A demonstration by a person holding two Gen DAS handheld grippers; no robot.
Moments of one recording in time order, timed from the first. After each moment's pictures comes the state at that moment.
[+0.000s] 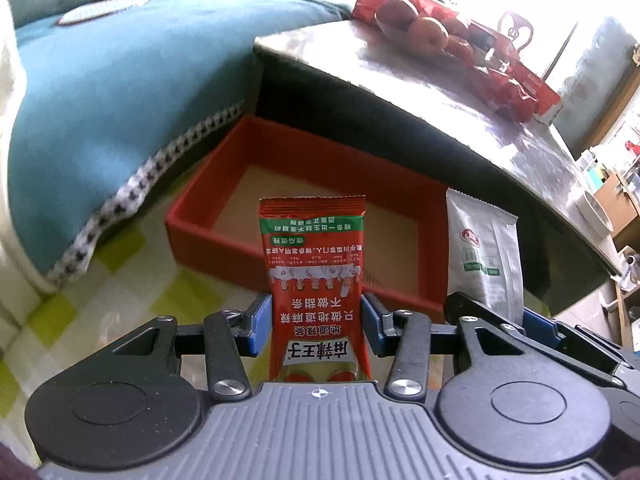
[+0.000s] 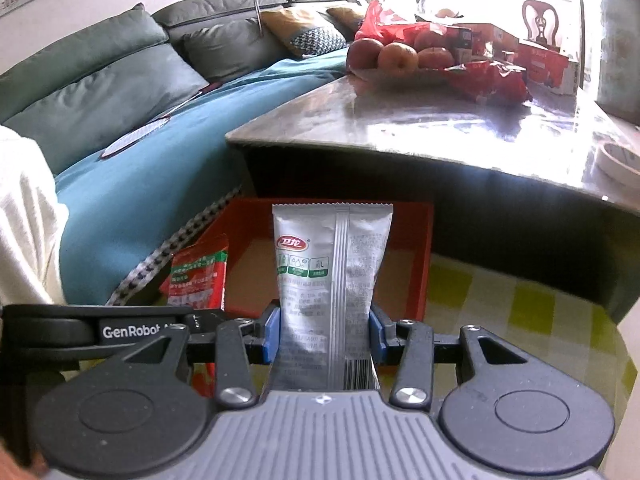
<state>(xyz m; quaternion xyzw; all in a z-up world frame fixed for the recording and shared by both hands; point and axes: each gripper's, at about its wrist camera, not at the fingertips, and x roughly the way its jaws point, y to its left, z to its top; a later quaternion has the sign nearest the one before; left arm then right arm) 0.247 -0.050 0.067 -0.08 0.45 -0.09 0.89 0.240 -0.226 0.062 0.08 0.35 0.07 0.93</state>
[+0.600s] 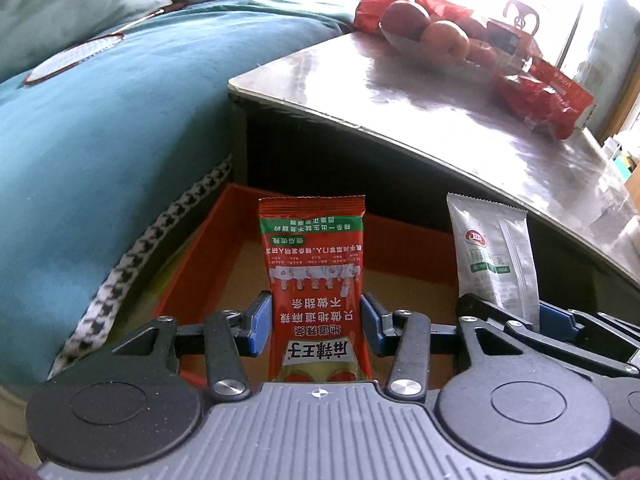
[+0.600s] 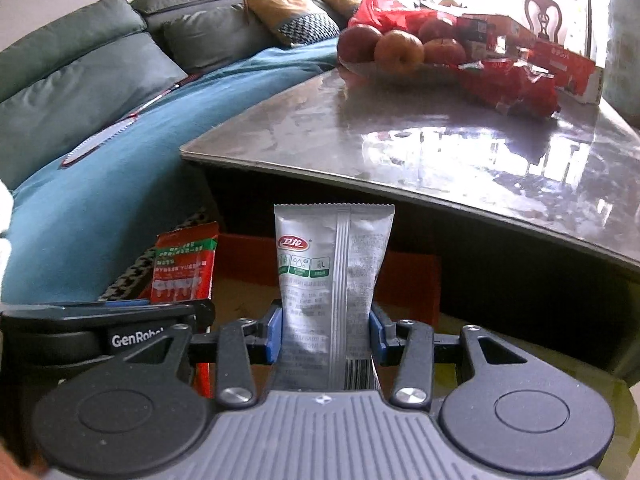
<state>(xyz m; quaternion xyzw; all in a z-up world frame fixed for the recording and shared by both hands) 0.344 -0.080 0.055 -0.03 0.44 -0.07 0.90 0.347 -0.230 0.041 0.07 0.37 0.06 0.92</state>
